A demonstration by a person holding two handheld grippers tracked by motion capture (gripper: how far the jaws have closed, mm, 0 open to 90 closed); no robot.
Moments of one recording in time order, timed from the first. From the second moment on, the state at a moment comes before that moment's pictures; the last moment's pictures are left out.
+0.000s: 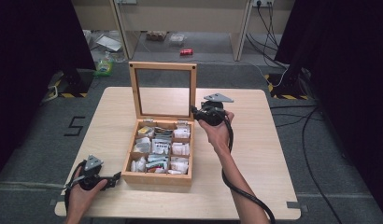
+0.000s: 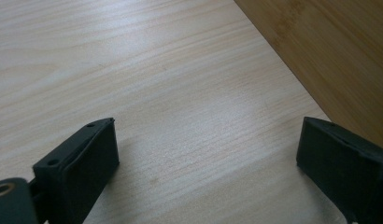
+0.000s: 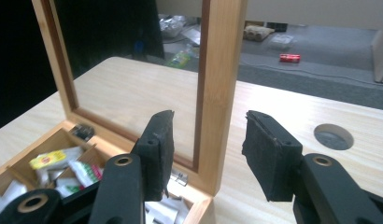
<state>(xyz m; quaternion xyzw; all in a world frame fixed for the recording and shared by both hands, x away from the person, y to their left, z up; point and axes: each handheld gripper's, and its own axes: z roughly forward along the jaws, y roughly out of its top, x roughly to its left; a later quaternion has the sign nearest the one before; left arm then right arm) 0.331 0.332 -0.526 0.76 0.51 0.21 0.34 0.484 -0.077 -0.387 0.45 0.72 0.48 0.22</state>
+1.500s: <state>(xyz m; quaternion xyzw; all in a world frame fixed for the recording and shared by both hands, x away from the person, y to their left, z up) 0.331 0.332 -0.526 0.76 0.51 0.21 0.34 0.429 -0.062 -0.407 0.35 0.80 0.47 0.13</state>
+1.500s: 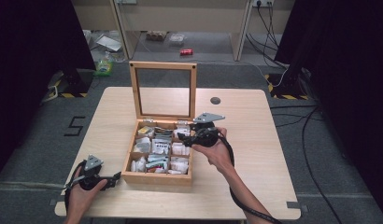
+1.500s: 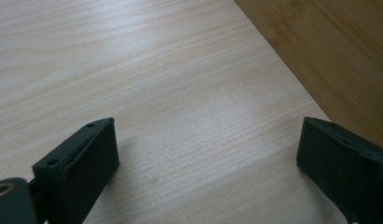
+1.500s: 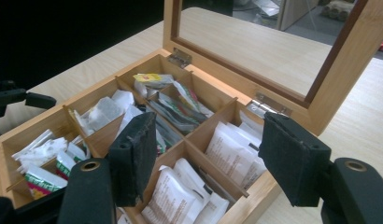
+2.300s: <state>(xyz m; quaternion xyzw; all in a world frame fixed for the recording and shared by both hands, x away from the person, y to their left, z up) 0.326 0.333 -0.525 0.76 0.51 0.21 0.34 0.412 -0.057 -0.418 0.31 0.83 0.45 0.10</state>
